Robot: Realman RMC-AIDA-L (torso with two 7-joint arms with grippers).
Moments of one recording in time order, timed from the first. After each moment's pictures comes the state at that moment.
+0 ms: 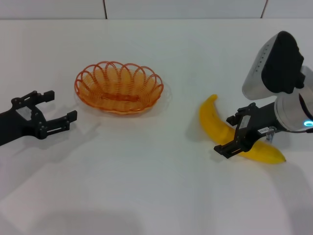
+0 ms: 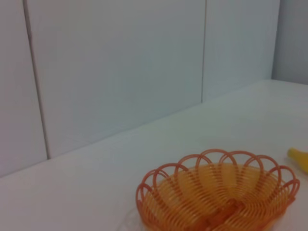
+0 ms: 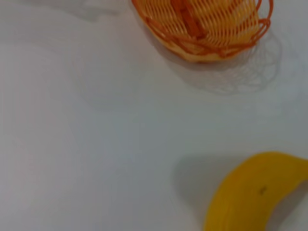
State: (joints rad) left arm -0.37 -2.03 0.78 0.56 1.75 1.28 -1.05; right arm 0.38 2.04 -1.55 -1.34 -2.43 -1.30 2.24
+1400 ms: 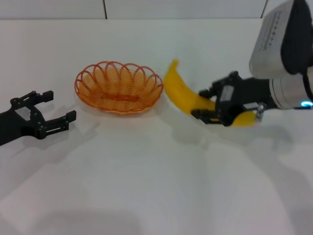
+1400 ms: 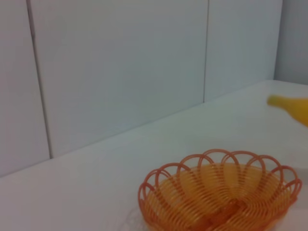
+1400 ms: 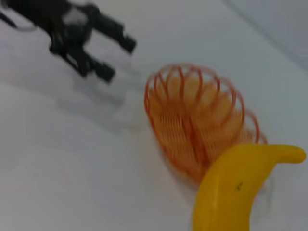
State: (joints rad) left arm -0.37 -2.03 0.77 0.56 1.75 1.28 -1.05; right arm 0.32 2.04 -1.52 -1.51 -2.24 -1.25 2.10
